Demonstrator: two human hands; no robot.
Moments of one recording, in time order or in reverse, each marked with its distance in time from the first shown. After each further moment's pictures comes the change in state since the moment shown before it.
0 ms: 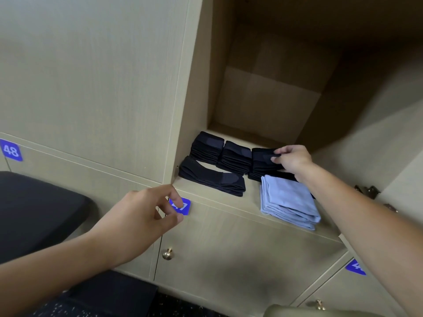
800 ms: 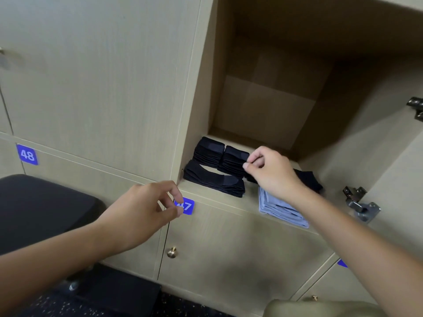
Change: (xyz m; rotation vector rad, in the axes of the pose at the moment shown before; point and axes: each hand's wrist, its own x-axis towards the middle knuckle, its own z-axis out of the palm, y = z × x) left_hand -0.008 0.001 -0.021 -0.030 0.009 0.057; right_hand -0.141 -0.049 0.005 -0.282 -0.117 -0.459
